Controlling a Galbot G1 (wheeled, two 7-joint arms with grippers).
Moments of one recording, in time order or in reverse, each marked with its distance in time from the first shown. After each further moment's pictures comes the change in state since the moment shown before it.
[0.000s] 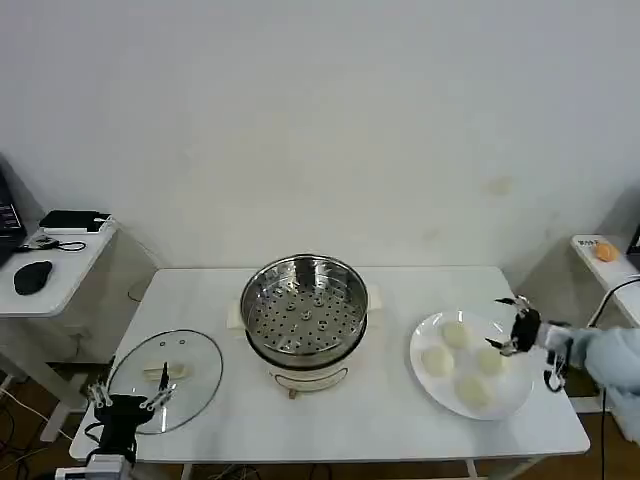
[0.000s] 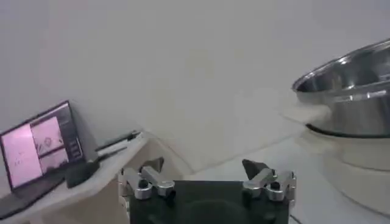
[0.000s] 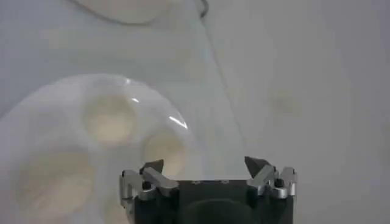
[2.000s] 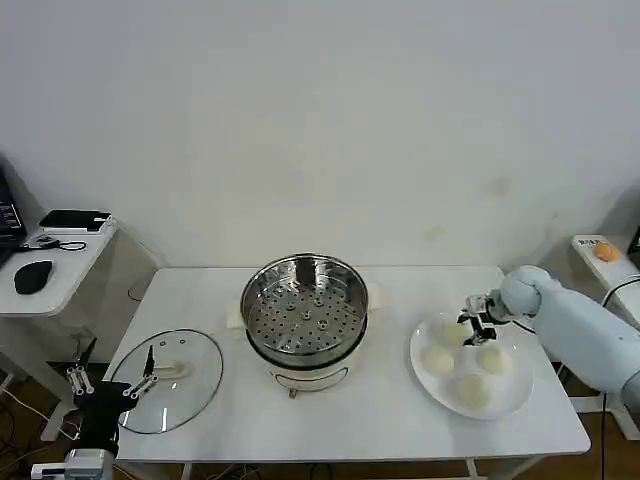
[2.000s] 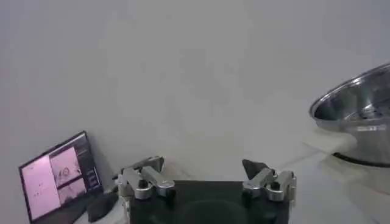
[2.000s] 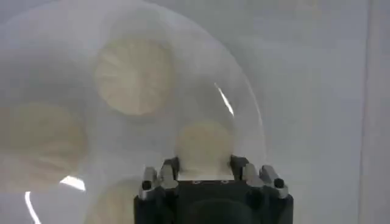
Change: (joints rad) left arm 0.004 -0.005 -0.051 -0.059 0.021 -0.003 0.021; right arm 0.590 0.191 -0.737 -0.416 0.004 -0.013 -0.160
